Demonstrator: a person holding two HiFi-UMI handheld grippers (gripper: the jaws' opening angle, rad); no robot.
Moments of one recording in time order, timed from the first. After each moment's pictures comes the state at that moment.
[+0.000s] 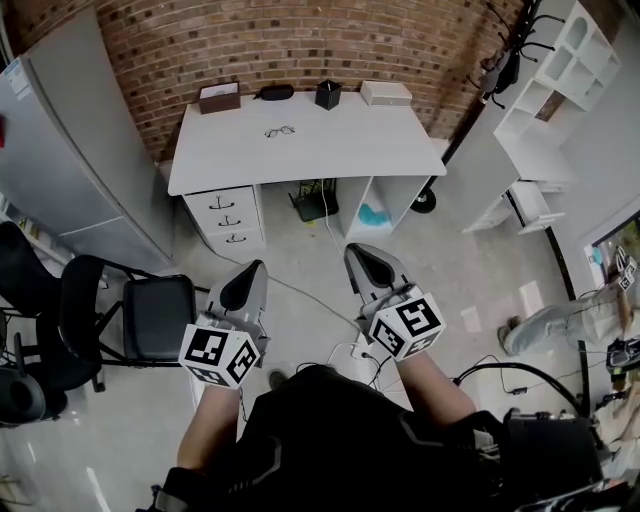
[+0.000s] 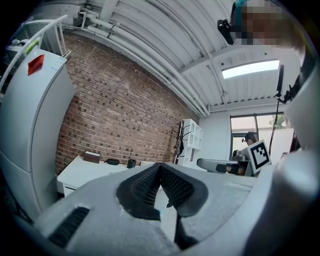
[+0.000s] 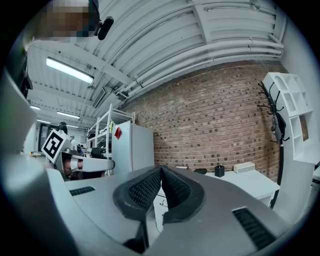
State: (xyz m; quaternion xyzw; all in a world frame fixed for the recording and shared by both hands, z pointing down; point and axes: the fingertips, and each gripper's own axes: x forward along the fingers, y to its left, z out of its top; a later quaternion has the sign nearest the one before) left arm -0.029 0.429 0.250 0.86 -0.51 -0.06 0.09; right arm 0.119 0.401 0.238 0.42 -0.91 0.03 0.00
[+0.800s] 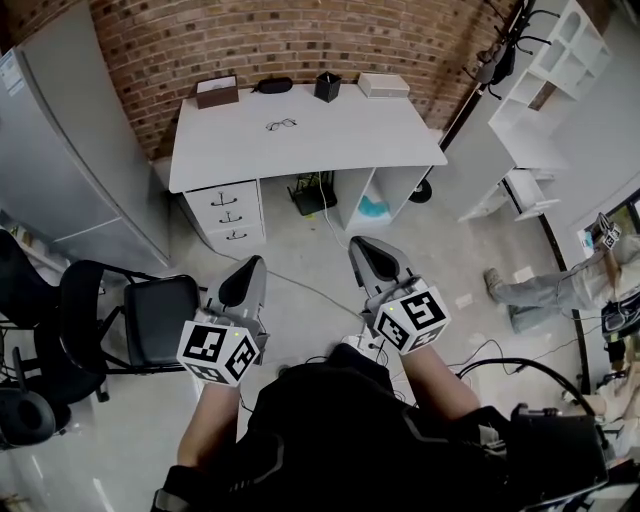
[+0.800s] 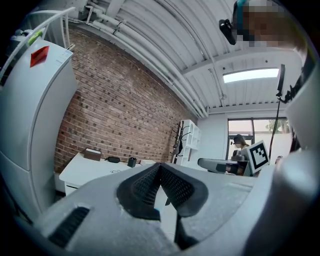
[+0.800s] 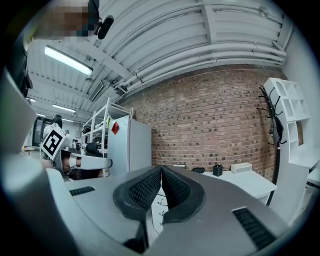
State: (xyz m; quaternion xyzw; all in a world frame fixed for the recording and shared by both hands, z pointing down) left arm -0.088 0.426 0.268 0.87 -0.48 -0.06 0.11; right arm 0.069 0.403 0.251 0.45 -0.89 0.01 0.02
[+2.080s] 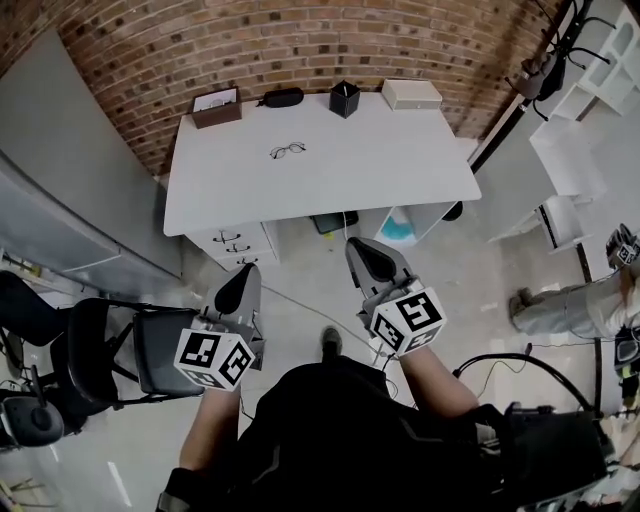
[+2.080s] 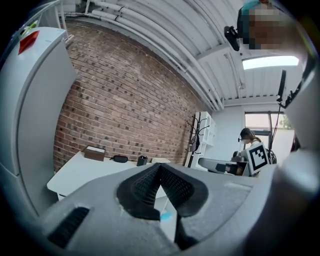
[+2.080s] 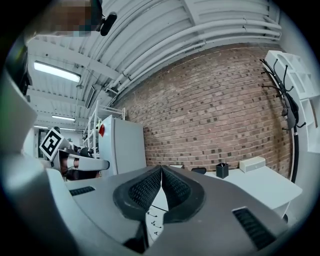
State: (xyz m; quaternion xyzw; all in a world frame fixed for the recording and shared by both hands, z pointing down) left arm -0.056 0.208 0.291 0.84 -0.53 -0.04 0.13; right arm 0.106 0.165 0.281 0.41 -0.91 0.06 0.01
